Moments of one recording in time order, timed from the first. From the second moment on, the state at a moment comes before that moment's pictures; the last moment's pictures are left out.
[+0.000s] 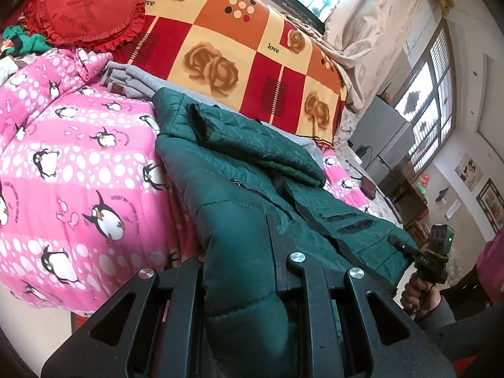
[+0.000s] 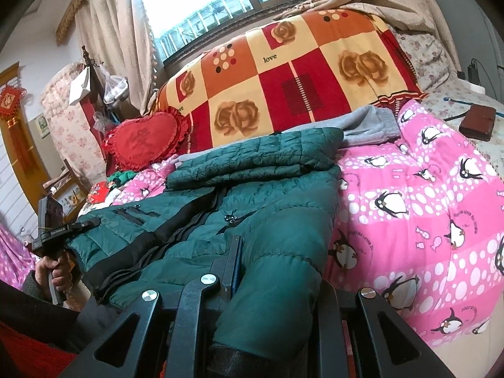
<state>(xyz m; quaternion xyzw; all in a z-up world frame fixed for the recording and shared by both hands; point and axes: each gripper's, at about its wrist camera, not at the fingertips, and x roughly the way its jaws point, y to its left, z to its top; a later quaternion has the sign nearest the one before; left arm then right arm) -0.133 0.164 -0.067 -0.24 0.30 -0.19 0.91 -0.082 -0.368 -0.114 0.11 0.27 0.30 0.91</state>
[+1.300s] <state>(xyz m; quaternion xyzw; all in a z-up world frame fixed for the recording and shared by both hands) -0.065 0.177 -0.043 -0.26 0.25 -0.16 0.92 -0.015 -0.363 -0.085 0.13 0.24 0.28 0.92</state>
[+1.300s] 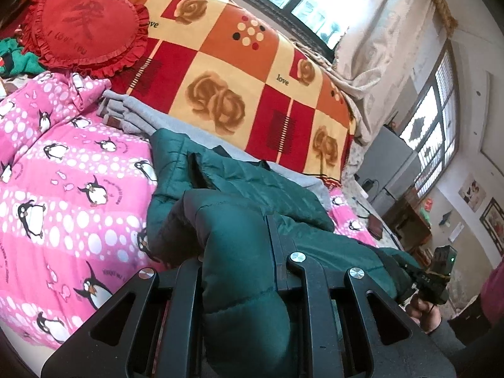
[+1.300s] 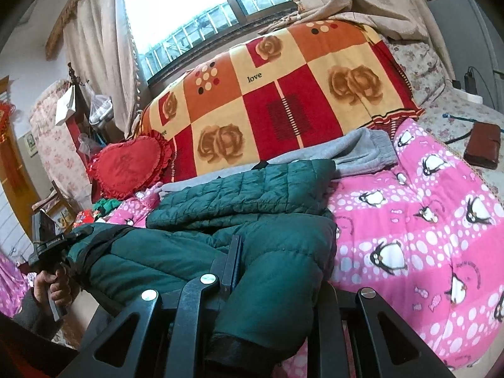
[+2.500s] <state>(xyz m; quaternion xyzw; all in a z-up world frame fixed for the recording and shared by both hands) 0.044 0.202 0.021 -0.23 0.20 -0.10 0.95 0.114 -0.309 -0.033 0.12 0.20 0.27 0.93</state>
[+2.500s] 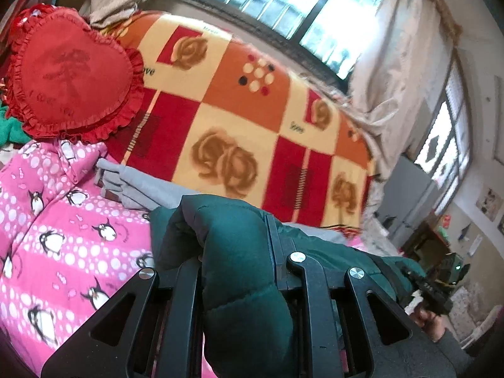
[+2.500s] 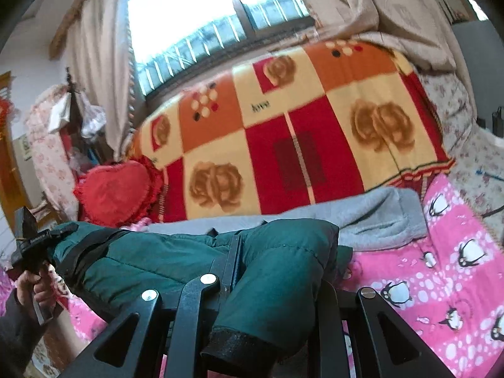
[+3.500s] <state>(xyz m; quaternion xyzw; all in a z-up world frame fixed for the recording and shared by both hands) 0.267 0.189 -0.125 -0.14 0.38 -0.02 0.92 0.294 -0.265 -0.157 0.21 0.38 0.13 0.89</state>
